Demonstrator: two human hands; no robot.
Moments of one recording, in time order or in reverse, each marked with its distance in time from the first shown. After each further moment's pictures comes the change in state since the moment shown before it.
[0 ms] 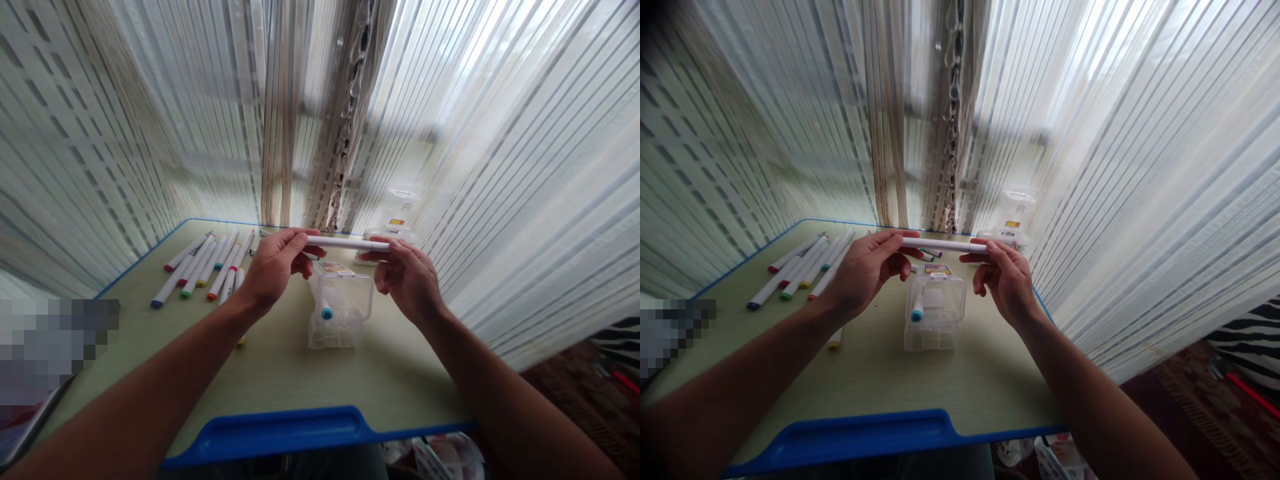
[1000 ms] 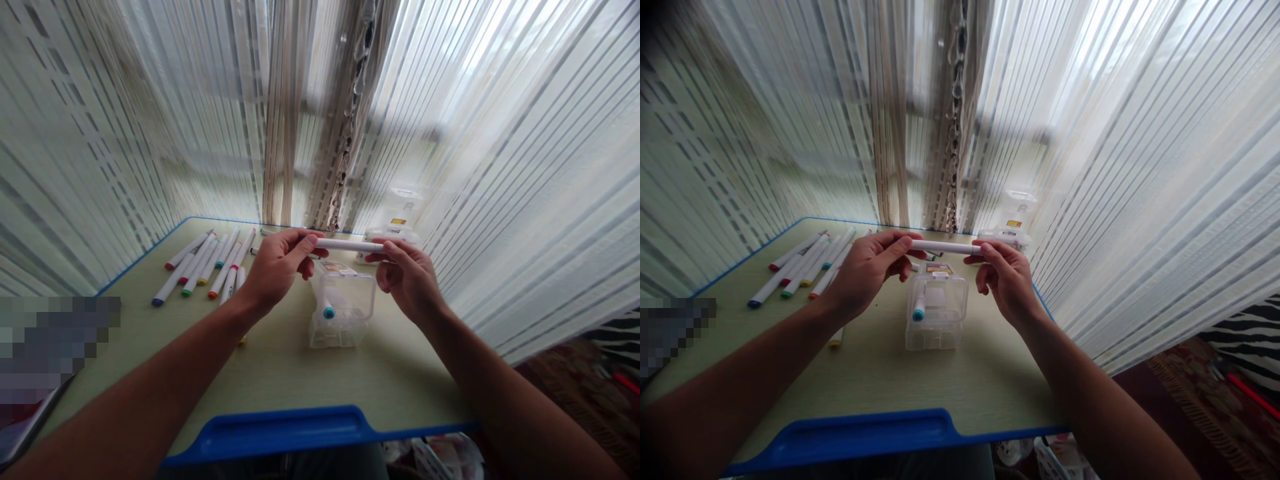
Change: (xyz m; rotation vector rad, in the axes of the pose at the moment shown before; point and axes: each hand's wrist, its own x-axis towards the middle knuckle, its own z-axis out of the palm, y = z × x) left_hand -0.002 0.001 0.001 0.118 -0.006 0.016; right_hand 0.001 0.003 -0.001 -0.030 0.024 -0.007
